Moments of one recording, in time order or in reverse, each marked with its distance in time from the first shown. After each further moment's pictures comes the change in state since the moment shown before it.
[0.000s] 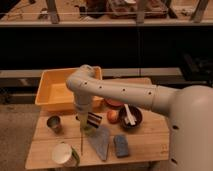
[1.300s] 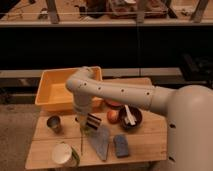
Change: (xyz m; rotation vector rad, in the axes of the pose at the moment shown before) arm 0.002 -0.004 0.011 0.028 -0.009 0.027
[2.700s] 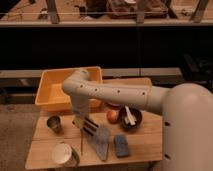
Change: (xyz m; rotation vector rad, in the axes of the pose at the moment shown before) arm 0.007 -0.006 0.005 -0.008 -0.022 0.000
